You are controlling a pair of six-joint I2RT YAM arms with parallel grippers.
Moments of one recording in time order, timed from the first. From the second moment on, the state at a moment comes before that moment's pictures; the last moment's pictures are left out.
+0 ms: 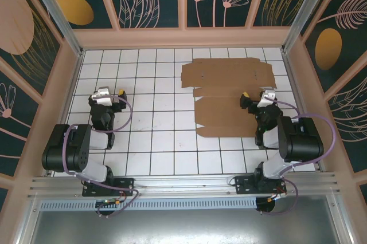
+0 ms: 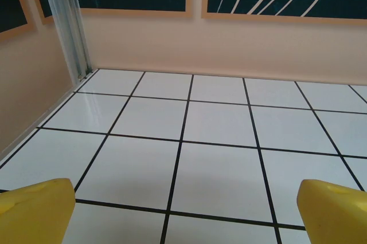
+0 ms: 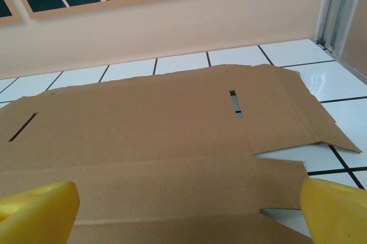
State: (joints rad) left arm -0.01 1.52 0.24 1.17 -0.11 -0.06; right arm -0.06 1.57 0.21 1.22 -0.10 0.10
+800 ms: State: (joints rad) left arm -0.01 1.52 0.24 1.17 -0.11 -0.06; right arm -0.06 1.57 0.21 1.22 -0.10 0.10
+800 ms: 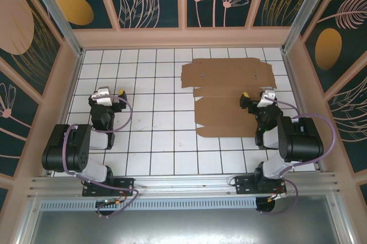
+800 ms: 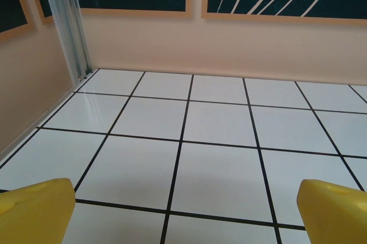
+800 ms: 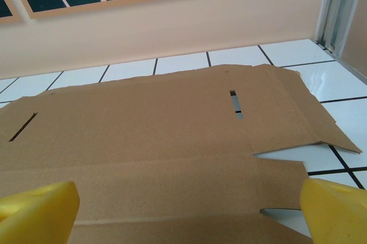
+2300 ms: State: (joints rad) left arm -0.42 1.04 0.69 -0.29 0.02 -0.78; right arm 0.52 1.71 0.92 -0.29 0.05 0.52
